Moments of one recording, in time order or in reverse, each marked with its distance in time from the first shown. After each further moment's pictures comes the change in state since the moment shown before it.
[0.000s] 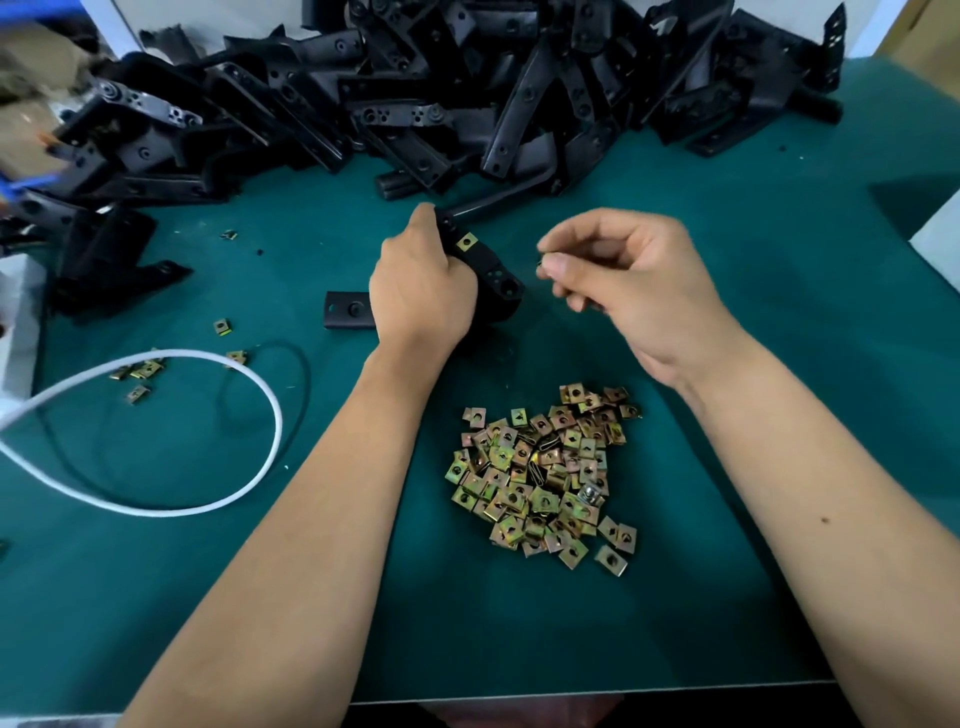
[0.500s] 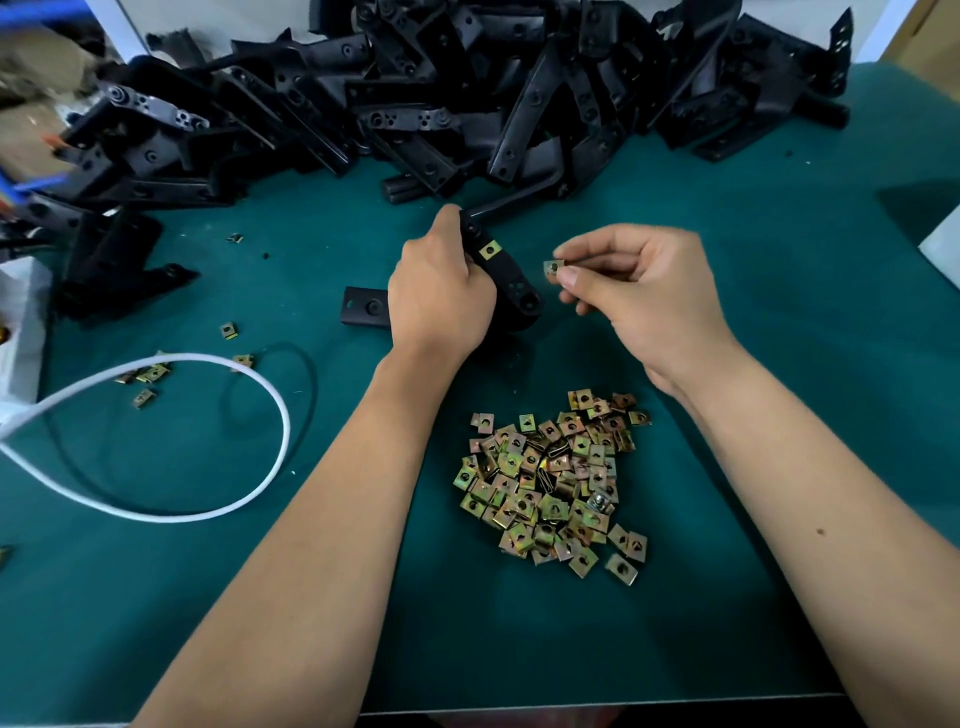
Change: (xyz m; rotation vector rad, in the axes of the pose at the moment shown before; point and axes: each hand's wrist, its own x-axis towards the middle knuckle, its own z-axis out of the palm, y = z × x) left_hand -0.004 0.004 0.000 -0.070 -0.017 0.111; right_hand 0.004 0.015 0.000 -0.109 0.142 -0.029
